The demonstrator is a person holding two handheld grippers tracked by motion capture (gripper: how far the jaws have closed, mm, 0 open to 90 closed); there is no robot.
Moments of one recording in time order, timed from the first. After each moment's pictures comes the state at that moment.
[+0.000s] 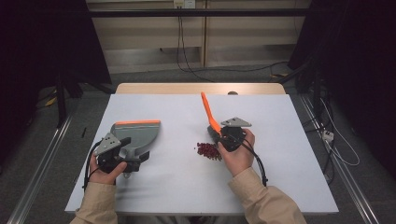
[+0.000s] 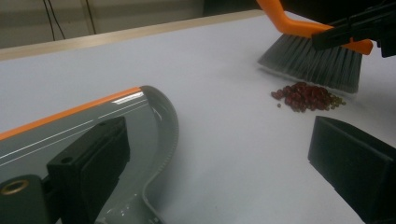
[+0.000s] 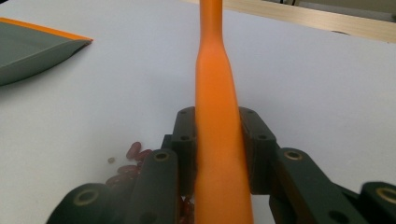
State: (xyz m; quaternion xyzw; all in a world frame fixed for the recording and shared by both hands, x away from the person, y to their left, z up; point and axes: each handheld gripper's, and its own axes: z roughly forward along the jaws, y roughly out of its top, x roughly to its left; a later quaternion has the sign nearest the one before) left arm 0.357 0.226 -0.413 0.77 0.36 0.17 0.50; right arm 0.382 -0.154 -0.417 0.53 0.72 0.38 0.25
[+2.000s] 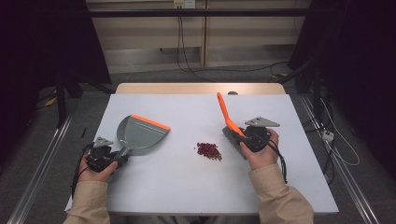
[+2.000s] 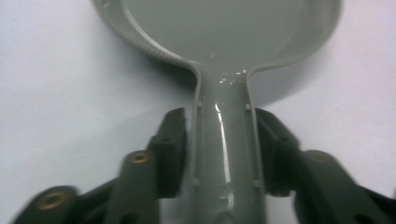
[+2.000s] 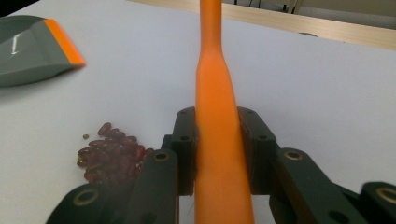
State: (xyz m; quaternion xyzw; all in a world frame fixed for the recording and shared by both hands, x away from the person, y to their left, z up) left arm 0.374 0.265 -0.438 0.80 0.49 0.16 0.31; right arm 0.368 -0.215 -0.406 0.52 0.72 0.40 0.23
